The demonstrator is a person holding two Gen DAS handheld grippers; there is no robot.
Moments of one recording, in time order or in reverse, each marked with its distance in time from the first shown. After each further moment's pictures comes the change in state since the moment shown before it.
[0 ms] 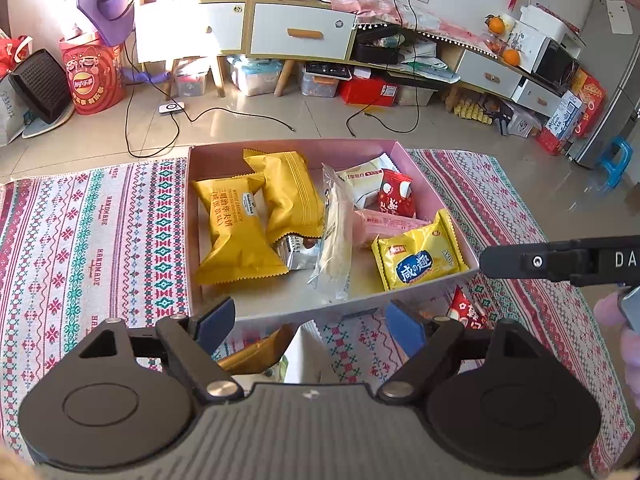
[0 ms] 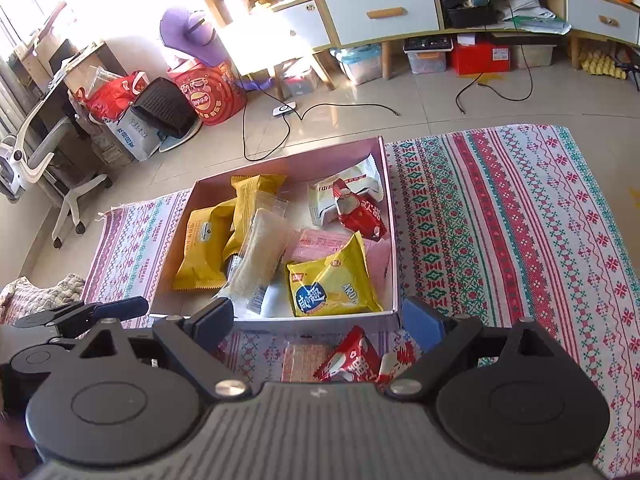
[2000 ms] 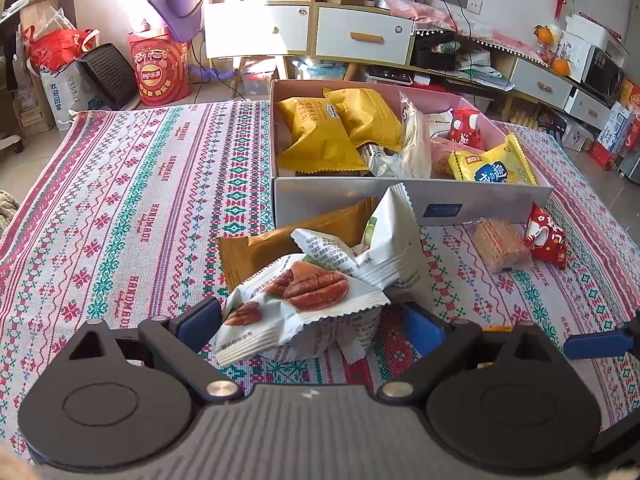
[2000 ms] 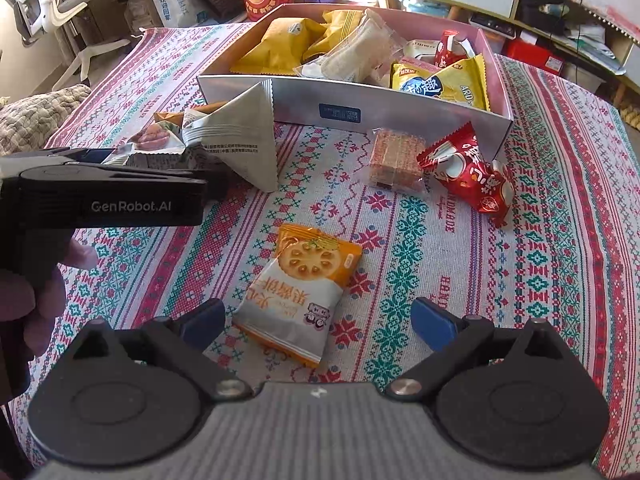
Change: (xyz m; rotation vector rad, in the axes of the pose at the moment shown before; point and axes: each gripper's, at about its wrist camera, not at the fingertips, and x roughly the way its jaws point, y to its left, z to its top) left arm 0.014 0.015 -0.090 -0.059 -0.087 0.183; right arm 0.025 0.067 -0.139 -0.328 0.147 -0.102
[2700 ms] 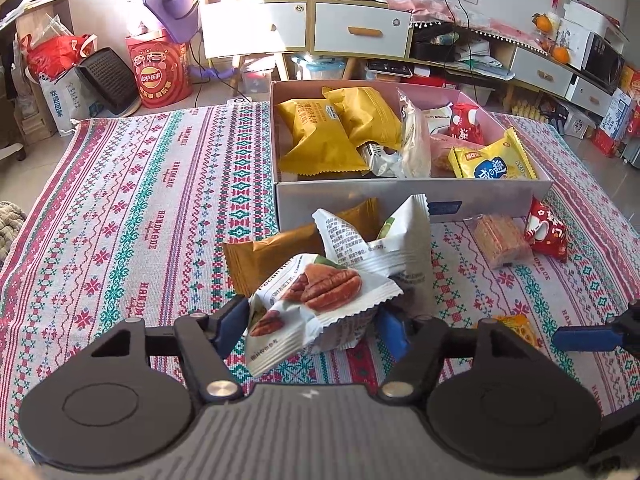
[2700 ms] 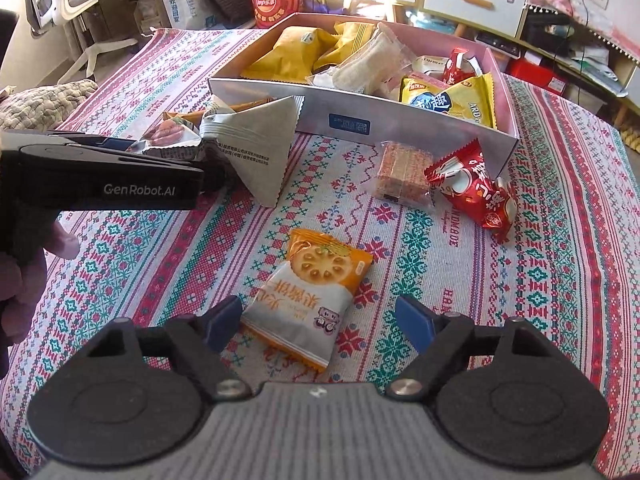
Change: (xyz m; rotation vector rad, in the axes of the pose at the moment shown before) left arm -0.004 0.000 0.005 0.033 0.019 0.016; right arm -0.002 0.007 -0.001 -0.042 -0.038 -0.014
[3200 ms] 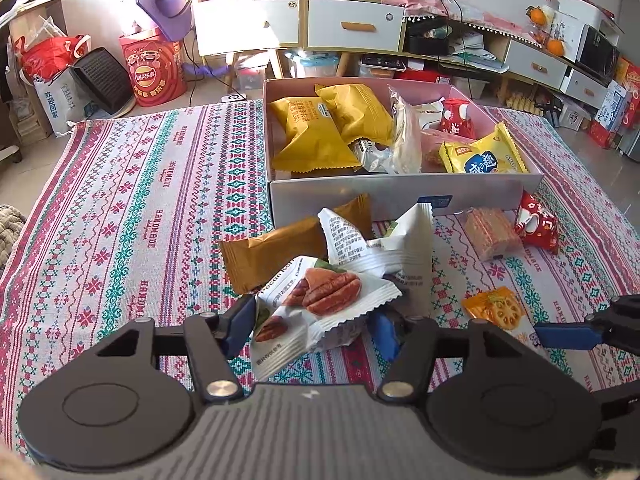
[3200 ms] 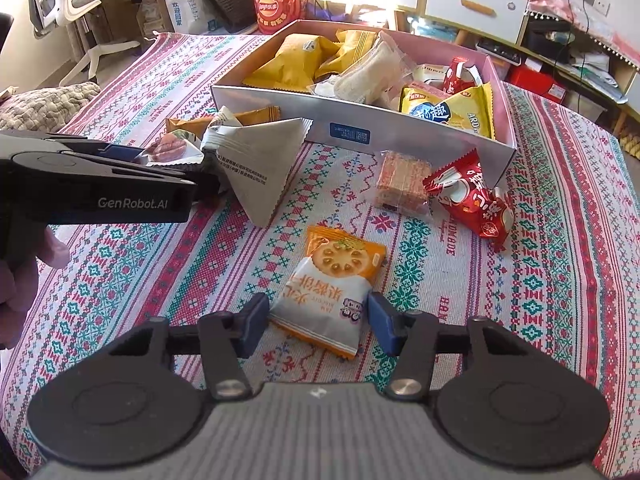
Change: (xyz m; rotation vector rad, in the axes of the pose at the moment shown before) left arm -0.005 -0.001 0.002 0.016 0.021 -0.012; right arm -0.003 -0.001 0.005 -0.008 -0.012 0.006
